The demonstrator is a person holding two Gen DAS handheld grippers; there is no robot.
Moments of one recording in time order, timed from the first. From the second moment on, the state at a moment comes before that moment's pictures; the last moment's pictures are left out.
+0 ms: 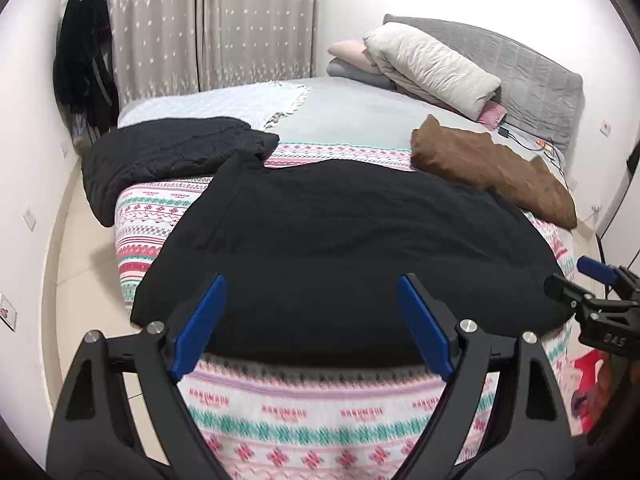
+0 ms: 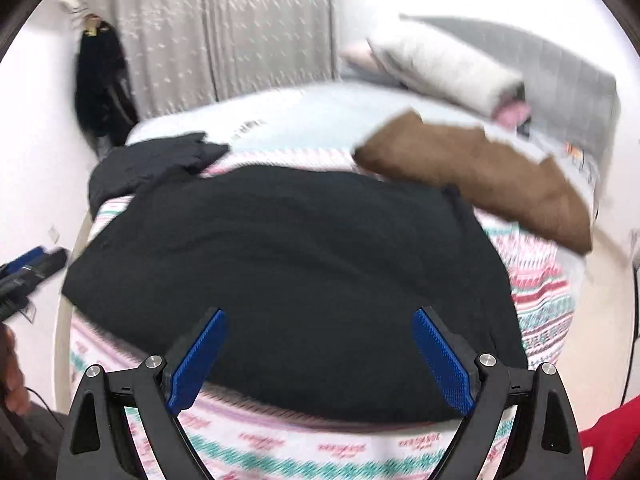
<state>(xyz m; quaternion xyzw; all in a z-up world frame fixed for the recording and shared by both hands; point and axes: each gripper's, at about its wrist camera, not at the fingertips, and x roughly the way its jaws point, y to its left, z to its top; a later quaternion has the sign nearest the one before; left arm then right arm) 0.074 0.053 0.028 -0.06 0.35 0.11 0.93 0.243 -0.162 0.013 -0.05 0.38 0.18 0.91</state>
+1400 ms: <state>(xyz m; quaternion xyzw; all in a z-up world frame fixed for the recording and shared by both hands) 0.016 0.006 0.021 -0.01 0.32 0.14 0.94 0.129 -0.173 0.003 -0.01 0.32 0.10 0.94</state>
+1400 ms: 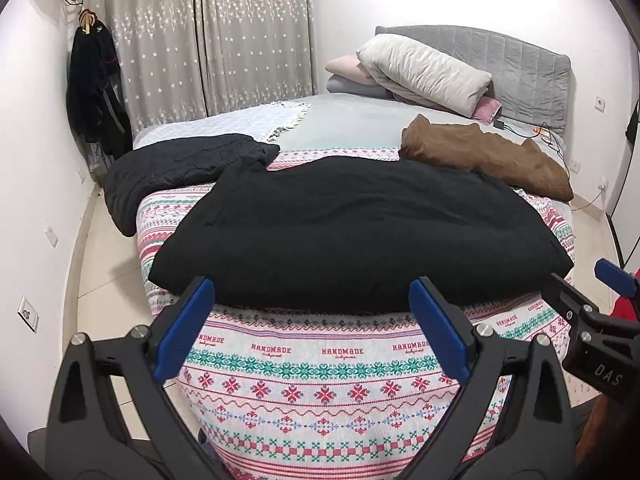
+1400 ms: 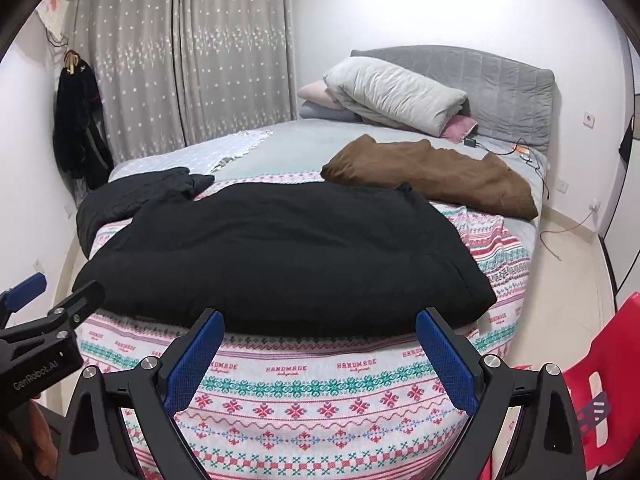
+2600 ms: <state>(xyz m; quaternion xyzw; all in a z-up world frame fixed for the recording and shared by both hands) 0.023 0.009 0.011 -0.02 0.36 0.13 0.93 0.130 -0.175 0.001 -0.02 0.33 0.09 0.94</state>
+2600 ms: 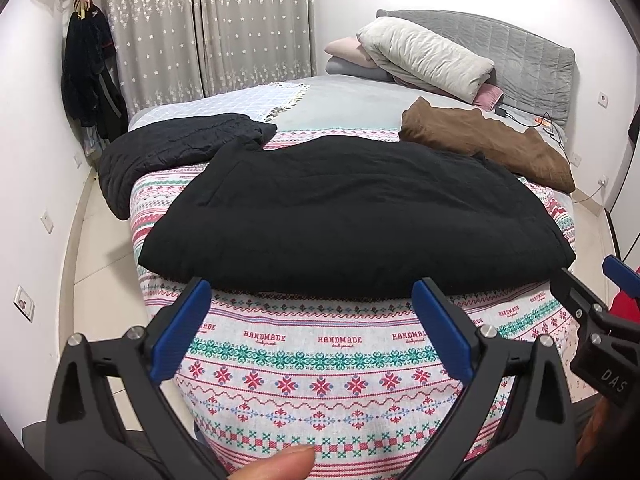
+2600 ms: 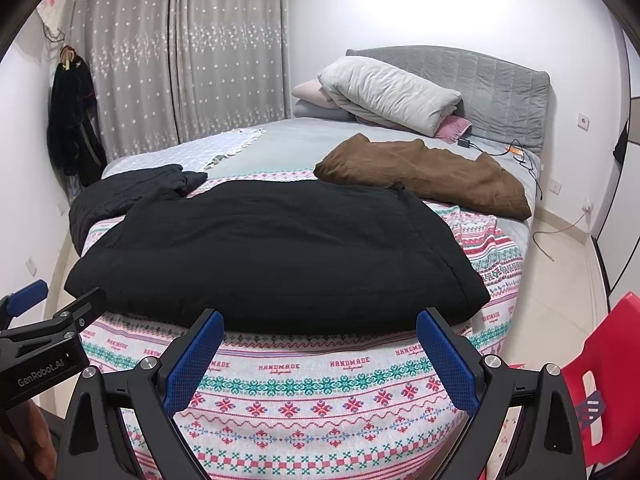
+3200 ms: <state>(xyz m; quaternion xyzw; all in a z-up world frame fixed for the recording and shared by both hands) 0.022 0.009 0.012 -0.03 0.36 0.13 0.92 0.129 -0.174 0.002 -0.03 0.32 0.09 0.94</state>
